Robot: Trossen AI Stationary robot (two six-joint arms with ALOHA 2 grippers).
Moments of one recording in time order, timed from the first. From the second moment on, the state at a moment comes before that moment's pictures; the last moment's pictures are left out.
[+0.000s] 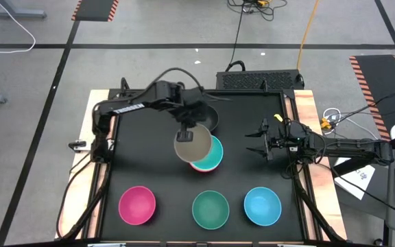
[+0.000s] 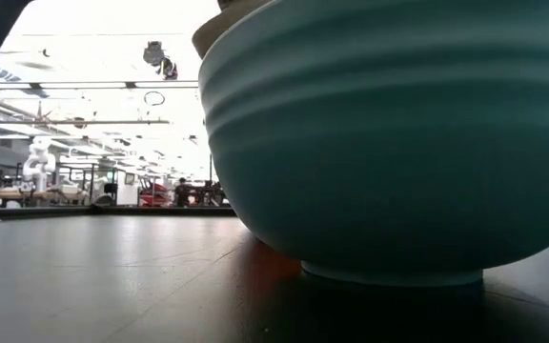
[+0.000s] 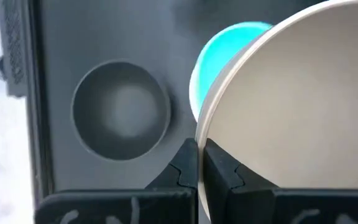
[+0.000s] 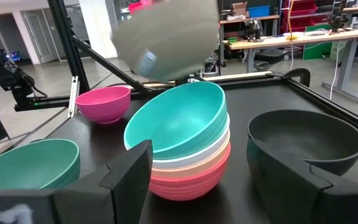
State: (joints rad) left arm 0.15 1.96 2.24 -1.44 0.00 0.25; right arm -0.21 0.44 0.07 0.32 -0.24 0.11
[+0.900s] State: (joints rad) left arm 0.11 2.07 2.32 -1.38 0.03 0.30; right arm -0.21 0.44 0.07 0.32 -0.24 0.10
